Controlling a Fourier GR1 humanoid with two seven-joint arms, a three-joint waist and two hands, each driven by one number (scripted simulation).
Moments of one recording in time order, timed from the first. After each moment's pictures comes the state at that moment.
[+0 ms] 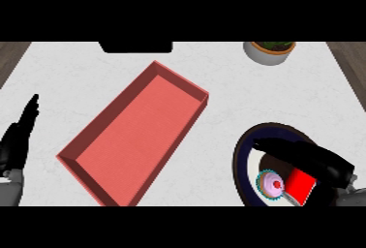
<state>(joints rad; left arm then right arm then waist) -0.10 0.43 0.09 -1.32 -0.15 0.16 0.07 -0.09 -0.56 0.25 -1.57 0.61 0.59 -0.36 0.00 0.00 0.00</state>
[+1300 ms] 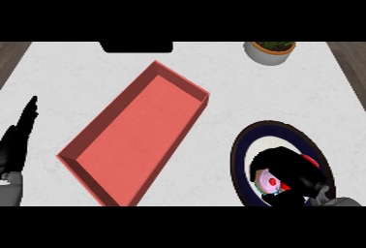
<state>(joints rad) -0.09 0.38 0.17 -1.33 -0.21 0.11 0.05 -0.02 -0.37 0.27 -1.60 0.89 0.46 -0.31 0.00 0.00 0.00</state>
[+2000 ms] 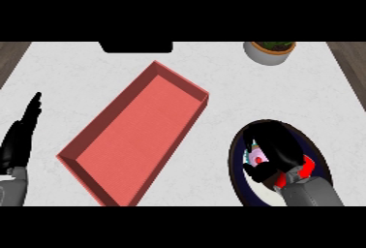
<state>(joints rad) -0.12 0.36 0.17 -1.34 -0.24 0.11 0.08 -0.16 -0.20 0.23 -1.52 1.11 0.22 -0.02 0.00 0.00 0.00</state>
